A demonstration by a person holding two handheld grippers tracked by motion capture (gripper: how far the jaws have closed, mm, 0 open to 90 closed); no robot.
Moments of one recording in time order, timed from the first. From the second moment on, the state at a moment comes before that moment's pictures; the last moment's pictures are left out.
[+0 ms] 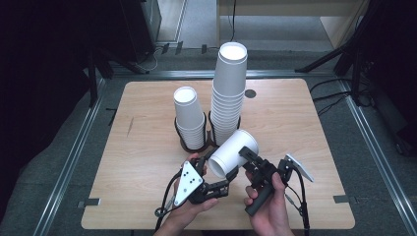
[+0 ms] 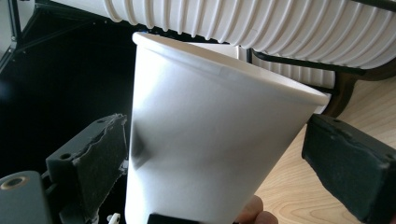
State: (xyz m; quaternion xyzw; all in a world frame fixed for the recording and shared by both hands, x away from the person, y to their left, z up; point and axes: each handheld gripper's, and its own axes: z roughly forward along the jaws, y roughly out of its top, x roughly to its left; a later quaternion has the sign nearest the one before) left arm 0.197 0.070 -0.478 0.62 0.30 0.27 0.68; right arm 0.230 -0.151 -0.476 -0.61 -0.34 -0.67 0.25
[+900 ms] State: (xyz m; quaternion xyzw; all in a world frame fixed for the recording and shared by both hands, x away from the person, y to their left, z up) left arm 0.194 0.060 -0.484 0.65 0.29 0.24 0.67; right arm 0.232 -0.149 -0.487 -0.61 -0.33 -0.67 0.27
